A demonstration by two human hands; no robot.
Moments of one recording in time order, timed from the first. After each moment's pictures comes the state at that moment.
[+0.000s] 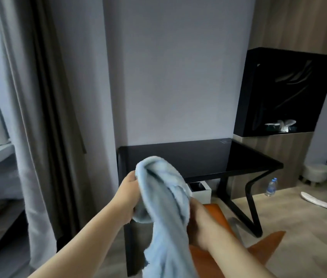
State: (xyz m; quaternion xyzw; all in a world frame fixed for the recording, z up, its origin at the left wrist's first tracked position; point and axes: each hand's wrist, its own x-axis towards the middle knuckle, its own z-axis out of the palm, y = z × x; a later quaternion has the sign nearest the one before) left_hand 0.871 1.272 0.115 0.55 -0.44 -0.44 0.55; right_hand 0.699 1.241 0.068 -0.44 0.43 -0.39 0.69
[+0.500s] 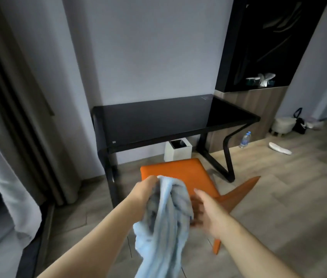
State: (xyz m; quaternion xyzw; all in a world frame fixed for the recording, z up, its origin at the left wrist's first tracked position) left_hand 0.826 1.238 -0.007 0.63 -0.28 -0.61 0.39; right_hand 0.647 1.242 -0.036 -0.27 0.58 -0.35 0.68
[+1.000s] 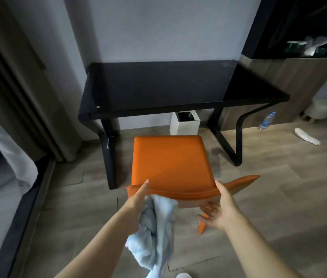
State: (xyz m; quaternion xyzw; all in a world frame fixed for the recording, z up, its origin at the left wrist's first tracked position) left_hand 0.718 1.195 -0.109 0.66 -0.10 -0.65 0.36; right_hand 0.513 1.135 -0.115 -0.09 0.66 -0.33 0.67
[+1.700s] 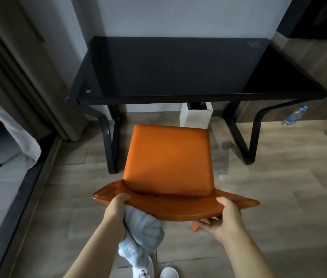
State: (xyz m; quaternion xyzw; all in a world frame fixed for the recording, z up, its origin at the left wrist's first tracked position) left_hand 0.677 1.140 -0.138 0.70 0.14 -0.54 0.44; right_hand 0.457 1.055 -0.138 -0.02 0.64 -0.35 0.68
